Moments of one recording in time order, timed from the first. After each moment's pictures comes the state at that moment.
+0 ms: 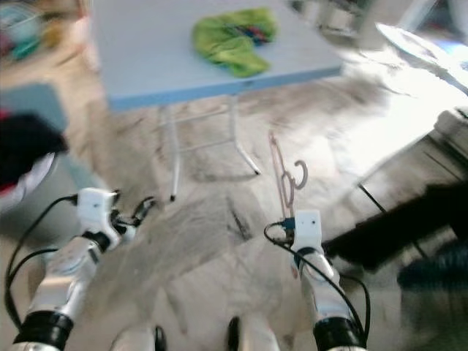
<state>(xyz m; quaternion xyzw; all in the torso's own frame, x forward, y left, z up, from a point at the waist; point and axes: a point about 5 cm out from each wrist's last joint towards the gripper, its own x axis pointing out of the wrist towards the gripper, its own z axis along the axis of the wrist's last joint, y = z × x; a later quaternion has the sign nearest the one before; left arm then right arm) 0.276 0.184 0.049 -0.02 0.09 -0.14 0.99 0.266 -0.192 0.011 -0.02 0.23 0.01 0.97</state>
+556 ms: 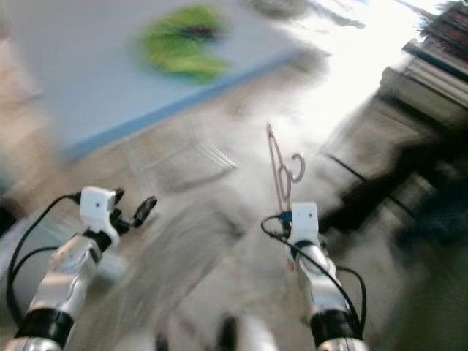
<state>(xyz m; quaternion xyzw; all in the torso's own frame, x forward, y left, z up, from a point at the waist) 0.283 0.174 0.051 -0.01 0.08 -0.17 0.98 0.271 -0.195 0.015 -0.02 0.23 0.00 0.97</state>
